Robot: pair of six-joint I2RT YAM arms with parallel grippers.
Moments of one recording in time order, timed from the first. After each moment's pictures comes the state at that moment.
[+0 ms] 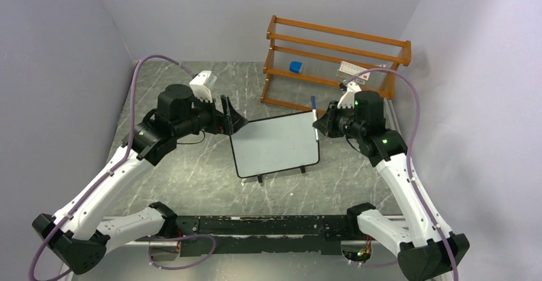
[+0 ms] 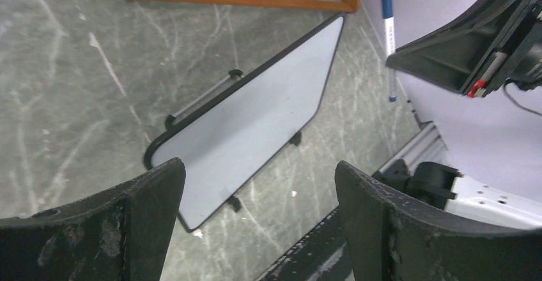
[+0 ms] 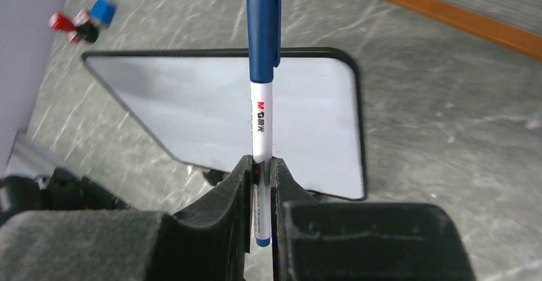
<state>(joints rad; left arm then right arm) -0.61 1.01 1.14 -0.51 0.15 -0.47 0.26 0.95 1.01 -0.61 -0.27 0.29</state>
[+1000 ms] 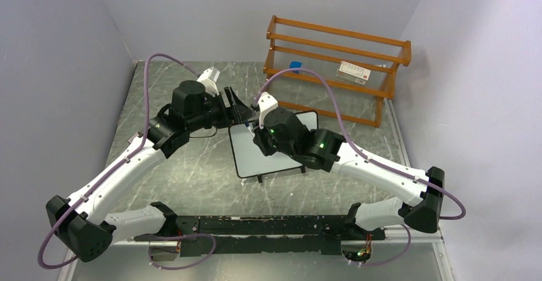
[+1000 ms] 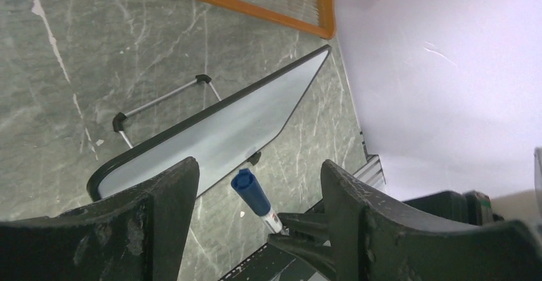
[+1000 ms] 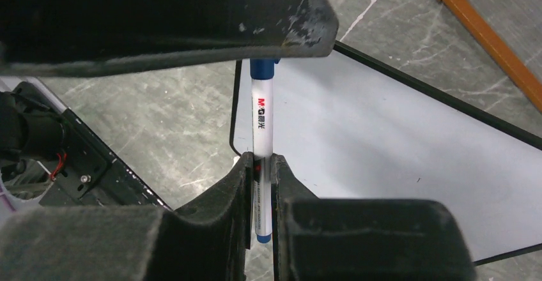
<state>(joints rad) -0.62 1.13 1.11 -0.37 0.16 -0.76 1.07 1.29 1.25 -0.53 0.24 0.27</state>
